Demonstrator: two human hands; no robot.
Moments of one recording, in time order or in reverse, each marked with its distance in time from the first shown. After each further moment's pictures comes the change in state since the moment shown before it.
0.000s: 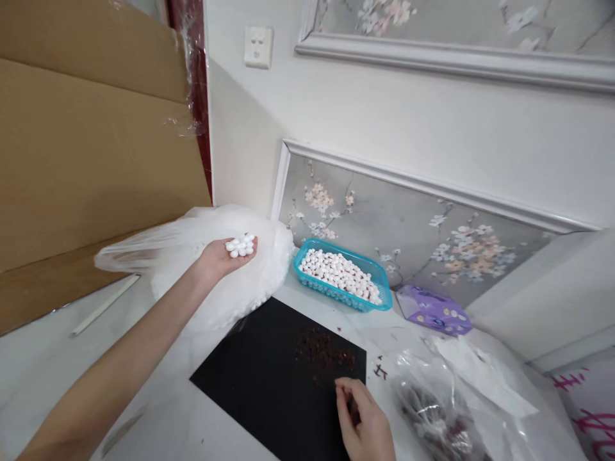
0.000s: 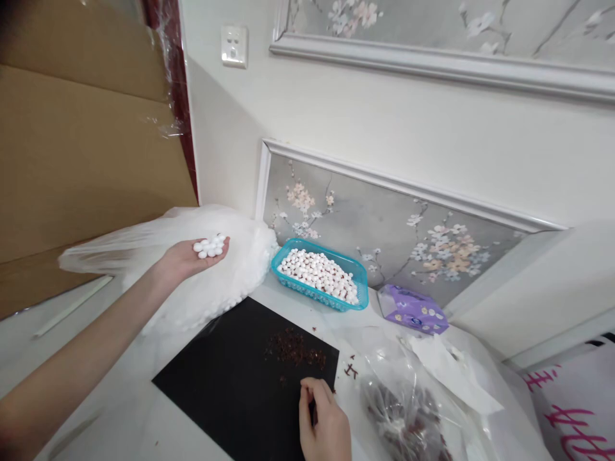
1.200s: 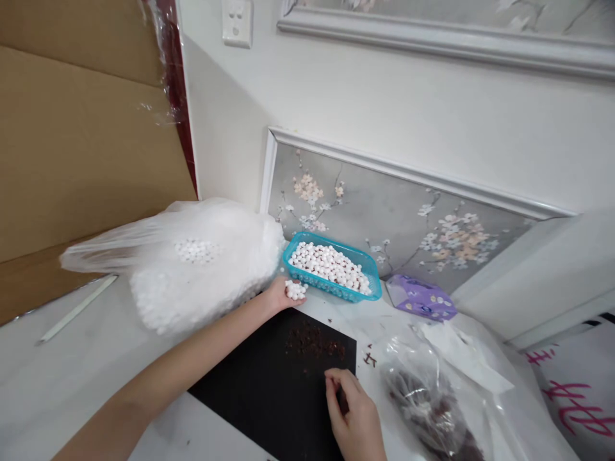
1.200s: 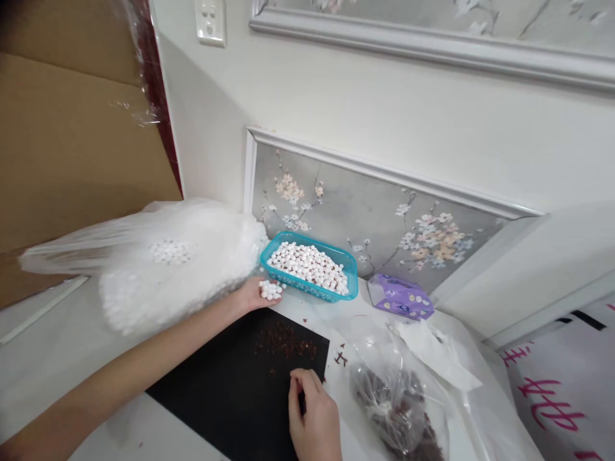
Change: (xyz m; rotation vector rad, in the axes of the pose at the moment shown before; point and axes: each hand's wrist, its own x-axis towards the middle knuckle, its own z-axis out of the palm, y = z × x) left_hand 0.072 -0.157 -0.025 0.405 0.069 -0.405; right_hand 0.006 -0.011 -0.011 -0.070 -0.078 -0.049
